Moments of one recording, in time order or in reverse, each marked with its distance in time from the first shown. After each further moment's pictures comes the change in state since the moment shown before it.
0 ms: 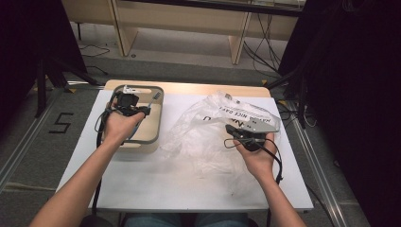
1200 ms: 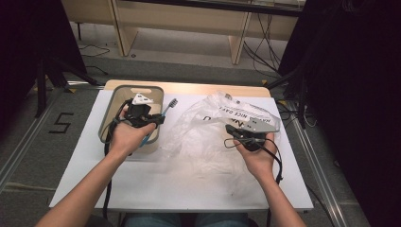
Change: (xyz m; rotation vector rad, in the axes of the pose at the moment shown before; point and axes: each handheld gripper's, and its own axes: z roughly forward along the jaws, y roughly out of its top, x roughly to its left) left arm -0.053 -0.010 -0.025 -0.046 -0.141 0.082; right arm 0.000 0.000 0.000 -0.001 0.005 0.003
